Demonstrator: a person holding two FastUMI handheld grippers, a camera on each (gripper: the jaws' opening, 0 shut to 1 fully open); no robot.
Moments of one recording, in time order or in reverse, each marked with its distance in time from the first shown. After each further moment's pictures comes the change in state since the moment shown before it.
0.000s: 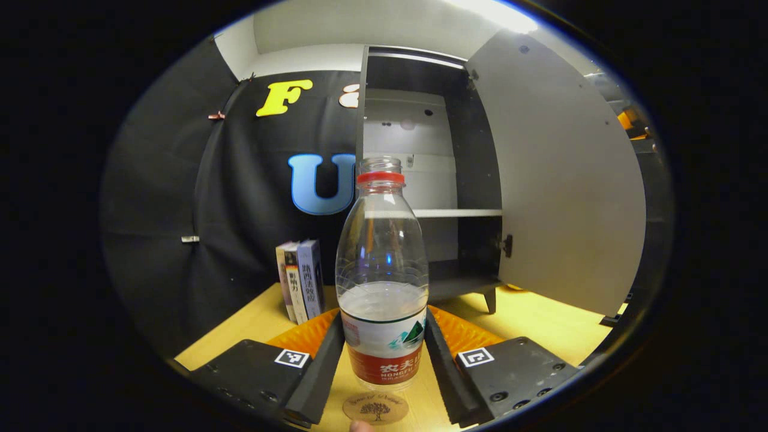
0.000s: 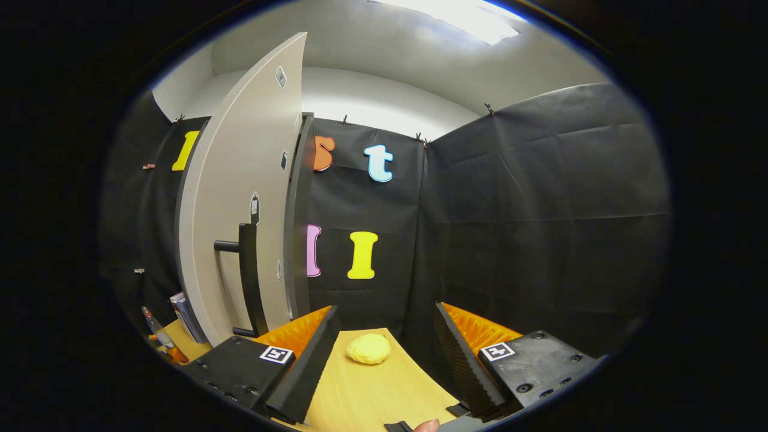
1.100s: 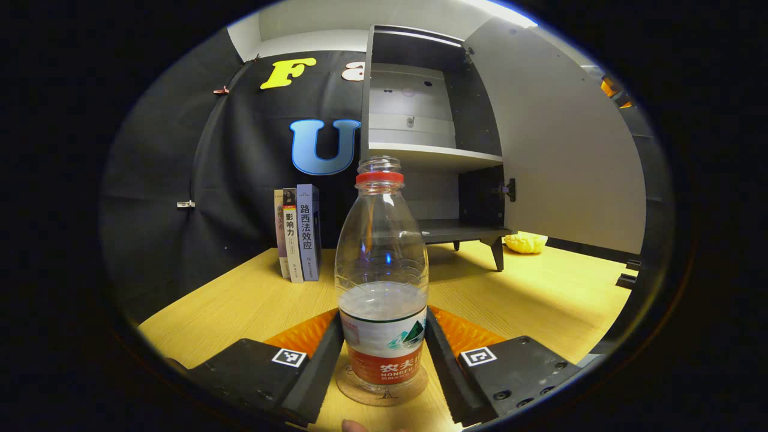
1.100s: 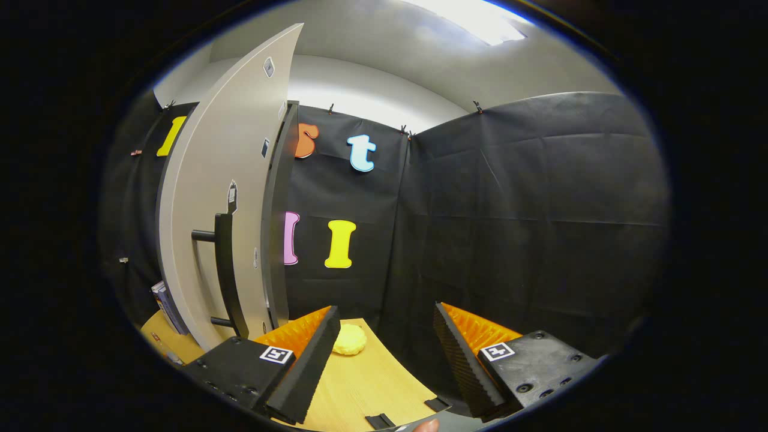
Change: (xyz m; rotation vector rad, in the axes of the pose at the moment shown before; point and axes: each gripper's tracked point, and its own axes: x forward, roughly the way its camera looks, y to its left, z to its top) left arm 0.002 0.010 -0.116 0.005 0.083 -0.013; right arm -0.007 -0.021 -0.005 -0.053 0.057 -0.103
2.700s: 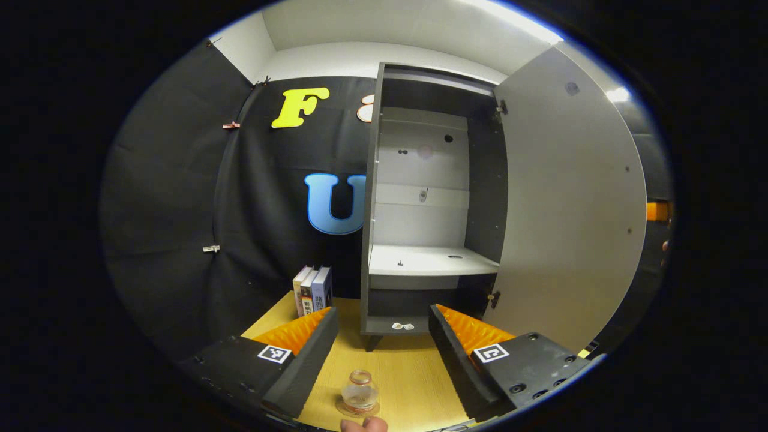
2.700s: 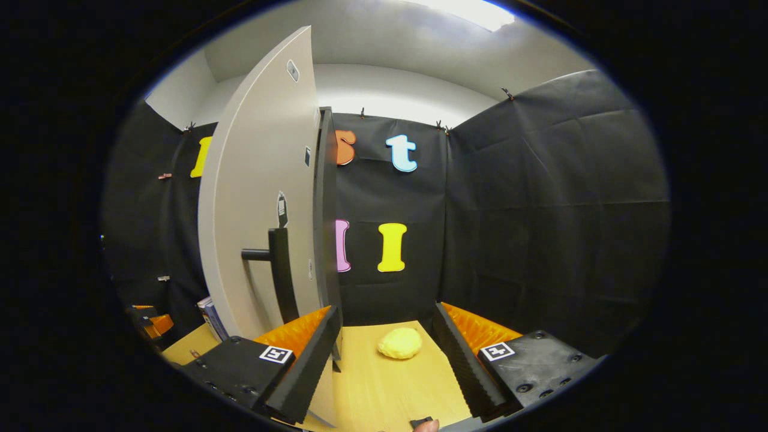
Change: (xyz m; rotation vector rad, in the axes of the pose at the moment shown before) left arm -0.059 -0.027 0.304 -0.085 -0.030 0.123; right arm 0.007 0.073 0.003 0.117 0.011 0.259
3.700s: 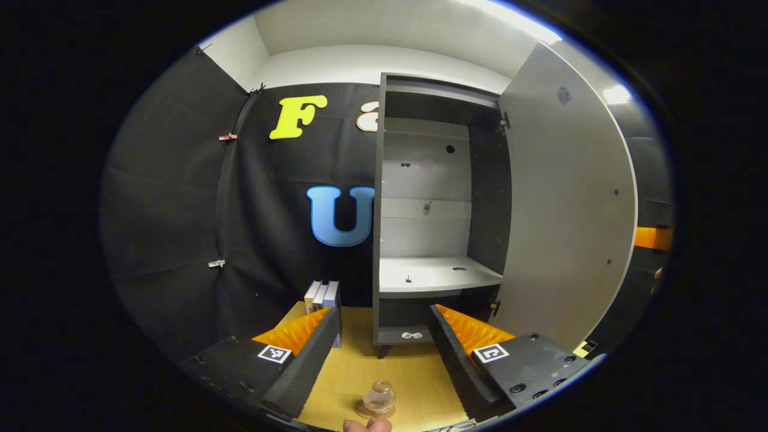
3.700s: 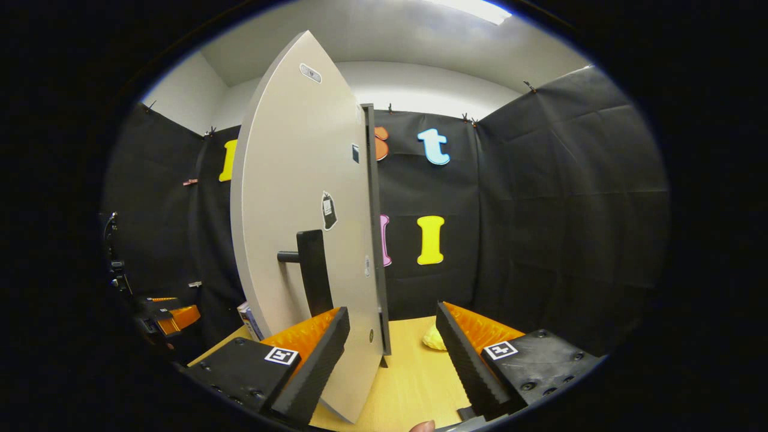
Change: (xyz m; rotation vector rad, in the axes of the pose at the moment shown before) left arm -0.013 0.027 0.041 0.037 -0.014 -0.009; right arm -0.019 0.107 -0.009 0.048 0.037 0.144
